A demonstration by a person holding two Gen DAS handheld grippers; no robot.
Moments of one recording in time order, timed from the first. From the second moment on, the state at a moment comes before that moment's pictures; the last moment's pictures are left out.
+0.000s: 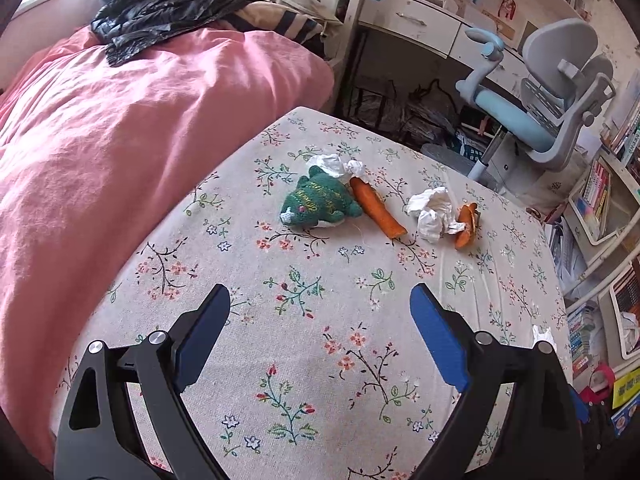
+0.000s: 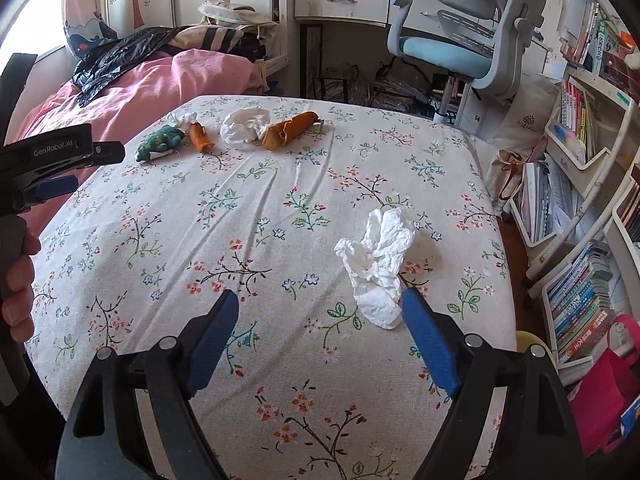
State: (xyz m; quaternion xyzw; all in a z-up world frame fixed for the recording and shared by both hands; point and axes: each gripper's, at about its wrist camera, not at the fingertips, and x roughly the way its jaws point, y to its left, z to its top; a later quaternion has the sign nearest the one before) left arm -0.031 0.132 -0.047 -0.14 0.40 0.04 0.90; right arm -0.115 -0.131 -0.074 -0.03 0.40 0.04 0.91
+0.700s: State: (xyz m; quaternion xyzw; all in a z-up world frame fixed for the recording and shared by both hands) left arm 0.031 0.123 -0.045 -0.05 0.40 0.07 0.91; right arm -0.089 -0.146 -0.080 -0.04 0.43 0.05 0.90
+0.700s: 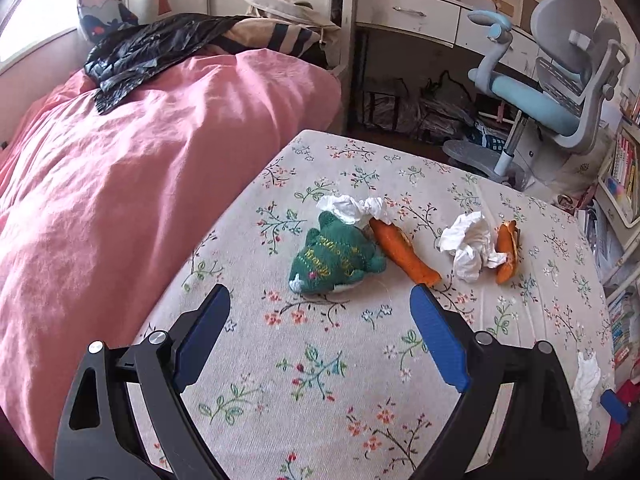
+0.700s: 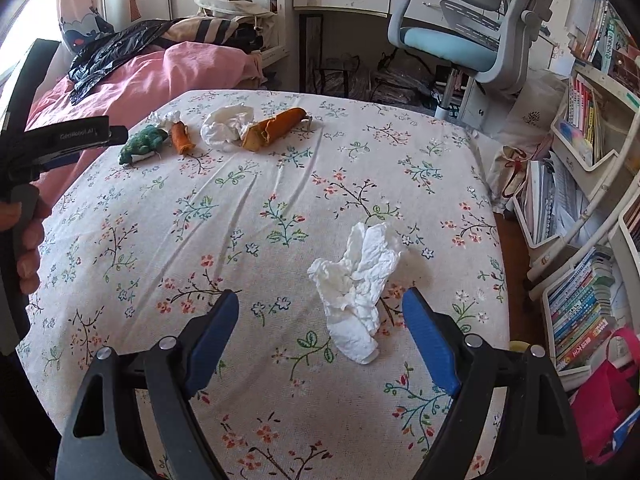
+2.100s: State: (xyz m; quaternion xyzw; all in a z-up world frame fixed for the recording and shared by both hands) left arm 0.083 0.134 -0.083 -0.08 0.43 0.01 0.90; right arm -0.080 -0.143 -0.087 -0.04 0.45 0.07 0.89
